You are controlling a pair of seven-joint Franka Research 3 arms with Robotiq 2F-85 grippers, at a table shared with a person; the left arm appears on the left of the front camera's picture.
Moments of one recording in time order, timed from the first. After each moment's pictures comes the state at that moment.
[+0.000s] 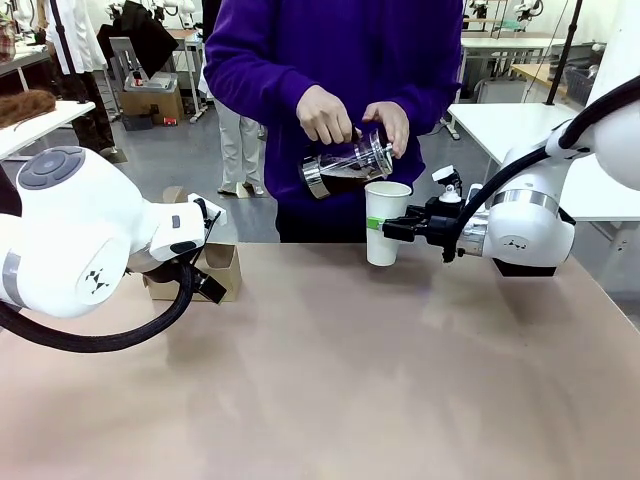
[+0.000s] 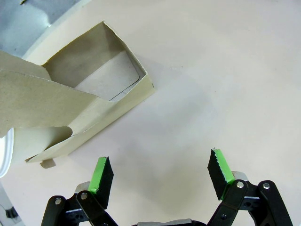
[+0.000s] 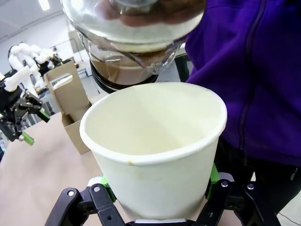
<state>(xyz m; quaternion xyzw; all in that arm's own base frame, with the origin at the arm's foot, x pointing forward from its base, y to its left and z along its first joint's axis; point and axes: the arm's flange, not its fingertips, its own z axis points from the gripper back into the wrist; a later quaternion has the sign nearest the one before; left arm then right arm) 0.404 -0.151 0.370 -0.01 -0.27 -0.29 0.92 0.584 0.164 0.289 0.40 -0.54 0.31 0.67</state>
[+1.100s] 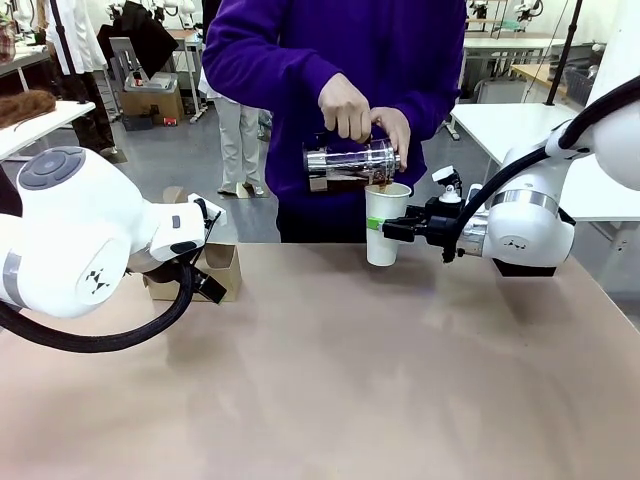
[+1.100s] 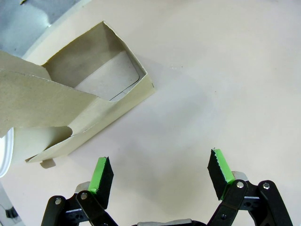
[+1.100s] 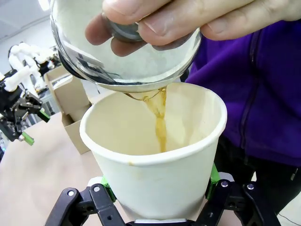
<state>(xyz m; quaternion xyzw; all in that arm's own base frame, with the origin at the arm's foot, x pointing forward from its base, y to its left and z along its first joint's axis) 0.404 -0.151 0.370 -0.01 -0.27 -0.29 0.92 0.584 0.164 0.289 0.40 -0.54 0.31 0.67</state>
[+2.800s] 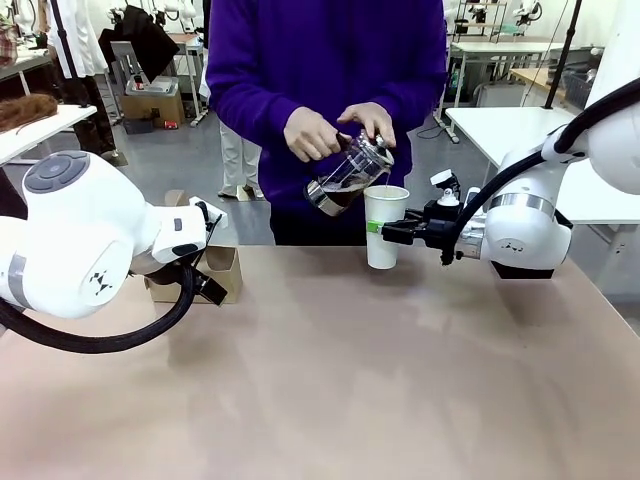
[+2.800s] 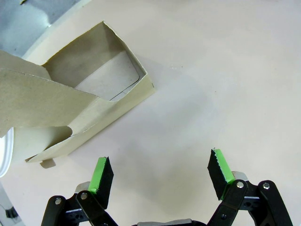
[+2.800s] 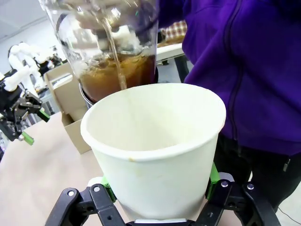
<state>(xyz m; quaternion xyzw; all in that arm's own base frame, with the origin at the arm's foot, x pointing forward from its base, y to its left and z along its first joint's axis) 0.404 -0.151 0.370 -0.01 -0.27 -0.29 0.92 0.584 0.164 0.288 0.40 -0.54 0.31 0.67</state>
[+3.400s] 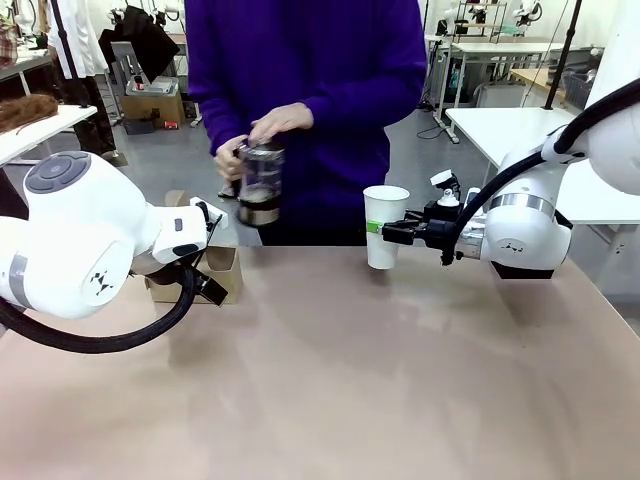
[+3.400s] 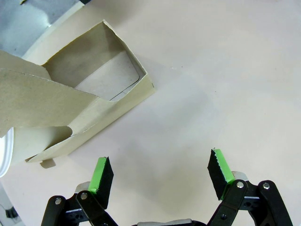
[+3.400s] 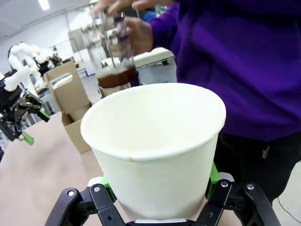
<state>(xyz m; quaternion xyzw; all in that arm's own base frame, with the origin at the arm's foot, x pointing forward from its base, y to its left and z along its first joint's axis) 0.404 -0.151 0.370 -0.01 -0.27 -0.29 0.92 0.584 0.164 0.288 0.40 -0.54 0.31 0.67</state>
